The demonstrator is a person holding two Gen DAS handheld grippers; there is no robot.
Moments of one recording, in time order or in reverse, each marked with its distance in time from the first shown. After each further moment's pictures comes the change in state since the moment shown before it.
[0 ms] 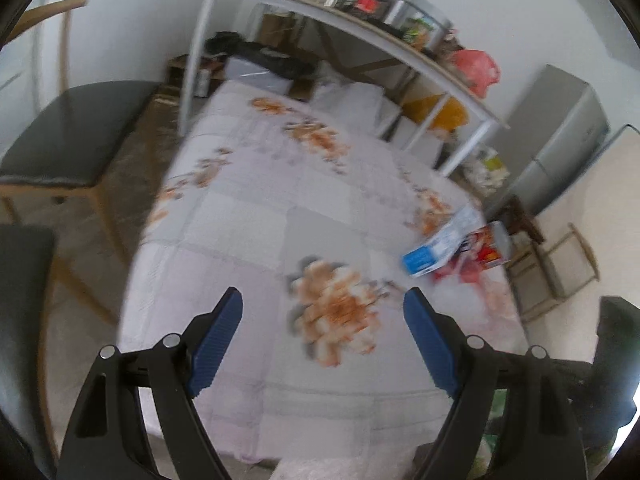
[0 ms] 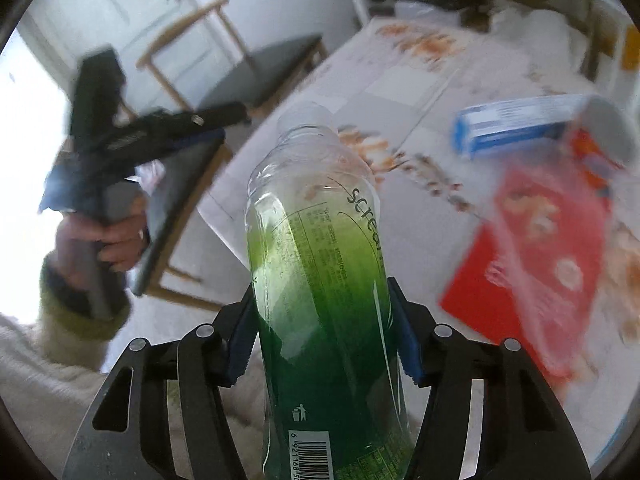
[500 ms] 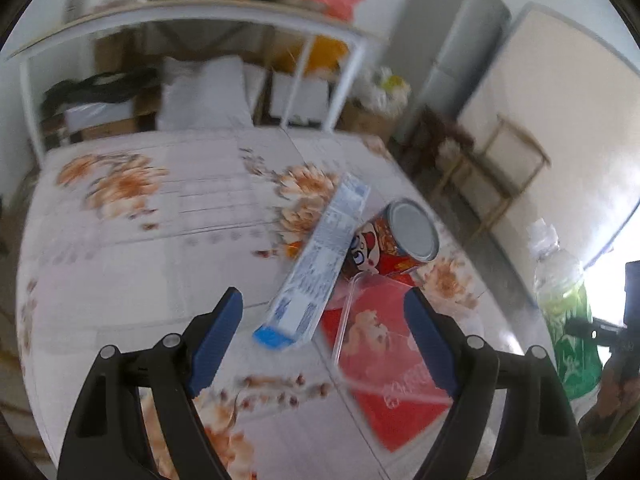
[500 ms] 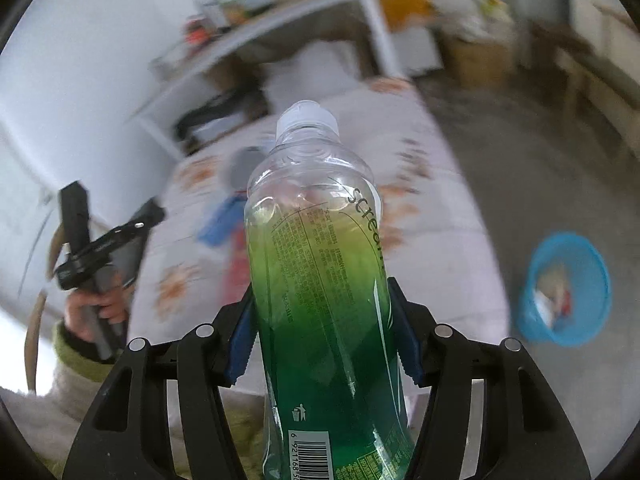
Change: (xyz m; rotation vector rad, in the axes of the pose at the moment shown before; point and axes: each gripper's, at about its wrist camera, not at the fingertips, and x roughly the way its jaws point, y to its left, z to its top) left arm 0.127 -0.156 0.058 0.445 0.175 -0.210; right arm -0.131 -0.160 -0.096 0.639 -0.307 -0.334
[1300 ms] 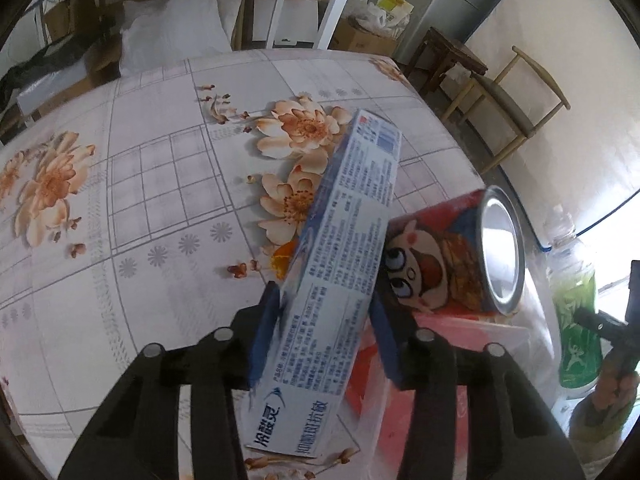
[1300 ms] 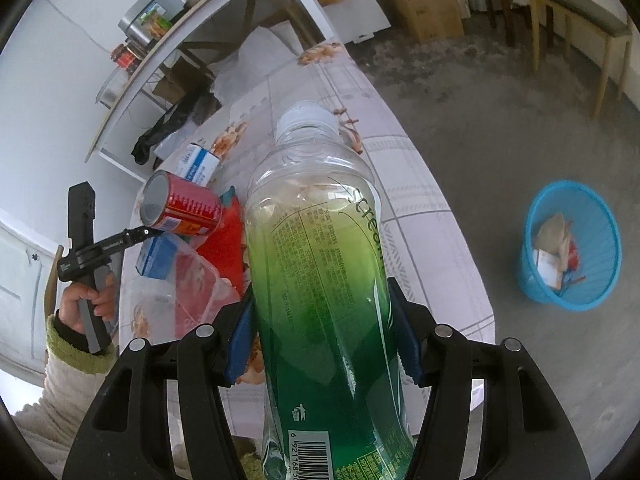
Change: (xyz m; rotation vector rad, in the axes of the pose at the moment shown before) left arm 0.115 0.015 0.046 0.026 0.292 -0.015; right arm 0.047 -0.039 0.018 0.149 0.063 0.007
